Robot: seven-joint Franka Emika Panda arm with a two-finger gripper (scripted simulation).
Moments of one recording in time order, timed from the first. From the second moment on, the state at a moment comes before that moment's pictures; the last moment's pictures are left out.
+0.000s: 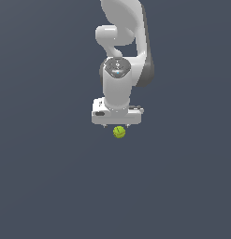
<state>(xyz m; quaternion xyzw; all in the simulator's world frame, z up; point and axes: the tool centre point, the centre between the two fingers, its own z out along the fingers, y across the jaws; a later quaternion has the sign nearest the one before) -0.016 0.005 0.162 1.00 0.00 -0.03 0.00</state>
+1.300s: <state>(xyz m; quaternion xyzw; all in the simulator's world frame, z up) -0.025 -0.015 0.146 1.00 0.04 -0.02 0.00</state>
